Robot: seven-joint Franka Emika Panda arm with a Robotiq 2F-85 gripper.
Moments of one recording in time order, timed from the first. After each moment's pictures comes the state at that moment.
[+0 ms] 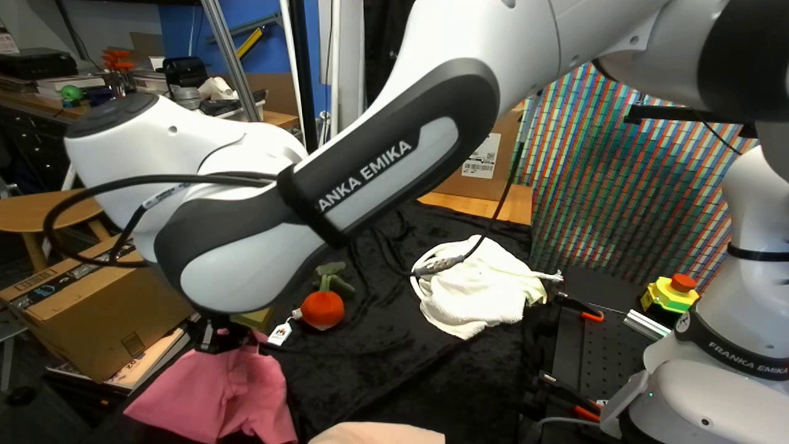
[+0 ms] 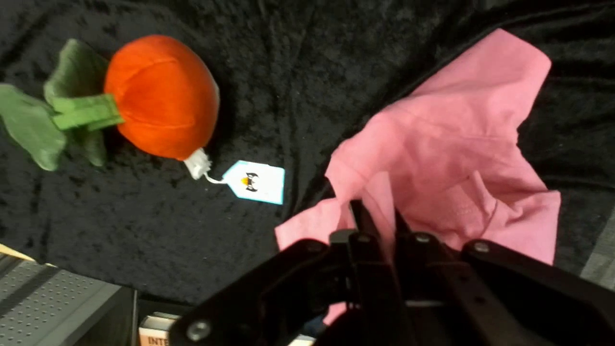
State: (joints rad) arm 0.59 0.75 -0.02 -1.37 -0.19 2.09 0.34
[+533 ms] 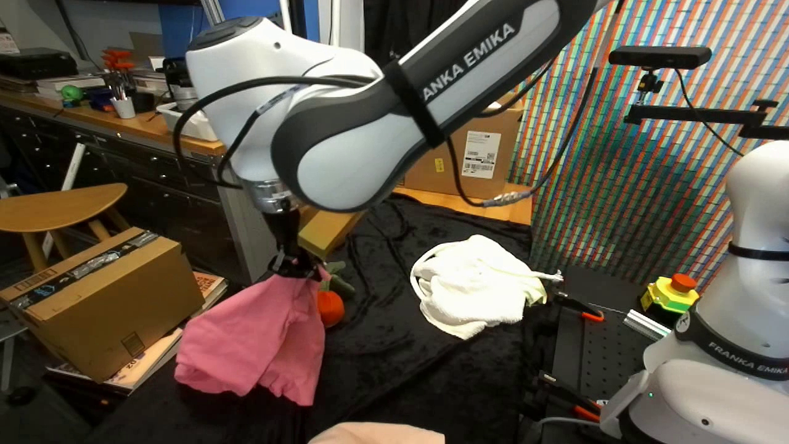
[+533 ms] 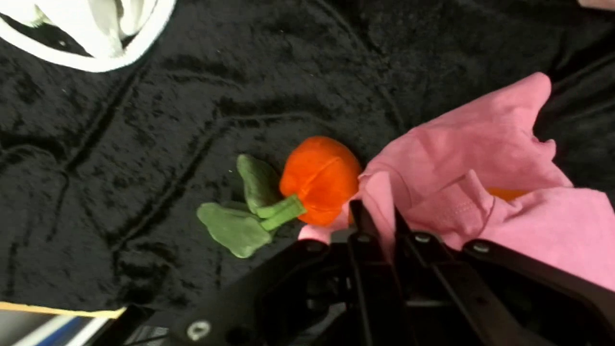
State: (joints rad) arm 0.52 0.44 -0.05 -1.74 -0.25 2.12 0.56
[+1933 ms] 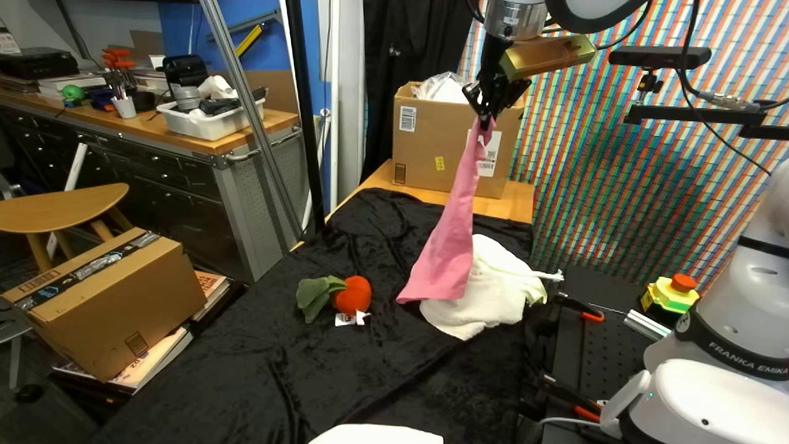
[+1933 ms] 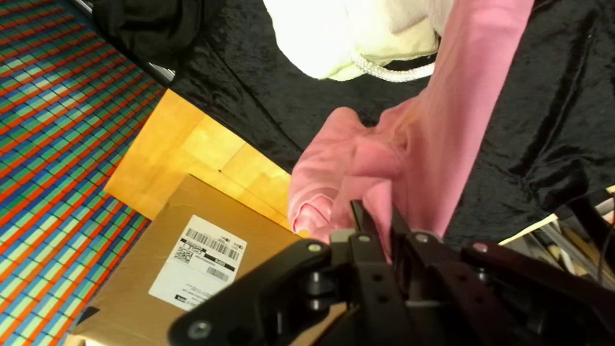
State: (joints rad) arm -0.08 -0.42 -0.03 -2.41 -0.39 2.15 0.75
